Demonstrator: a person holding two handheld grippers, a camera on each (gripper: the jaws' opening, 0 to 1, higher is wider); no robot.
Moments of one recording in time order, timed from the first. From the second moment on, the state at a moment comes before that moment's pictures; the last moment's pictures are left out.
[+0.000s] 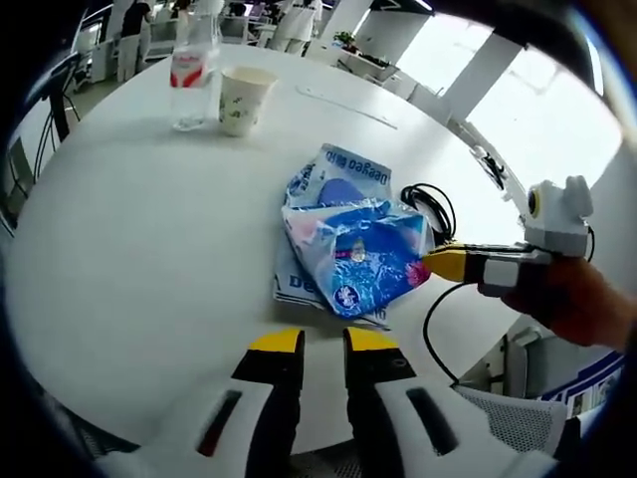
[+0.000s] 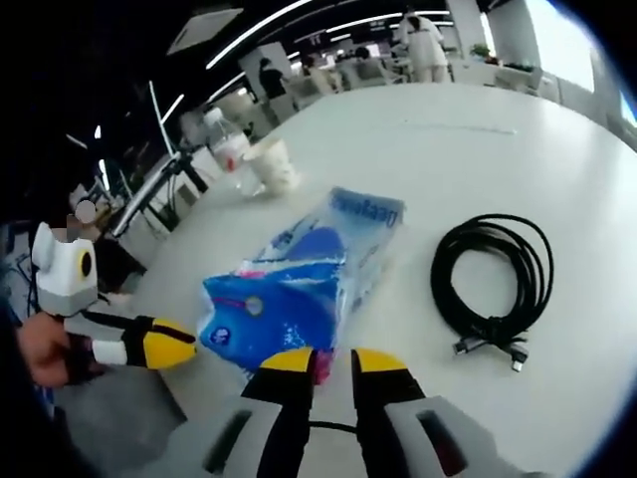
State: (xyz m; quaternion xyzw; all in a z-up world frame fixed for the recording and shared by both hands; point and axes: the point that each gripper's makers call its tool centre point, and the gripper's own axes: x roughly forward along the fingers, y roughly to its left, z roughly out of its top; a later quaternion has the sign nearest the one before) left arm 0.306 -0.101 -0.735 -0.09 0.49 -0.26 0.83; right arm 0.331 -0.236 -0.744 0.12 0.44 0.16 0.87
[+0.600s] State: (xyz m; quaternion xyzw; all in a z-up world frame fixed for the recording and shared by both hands) left arm 0.305 -0.100 -0.733 -0.11 0.48 -0.25 0.83; right arm 0.354 -0.252 -0.724 0.16 0.41 0.14 0.88
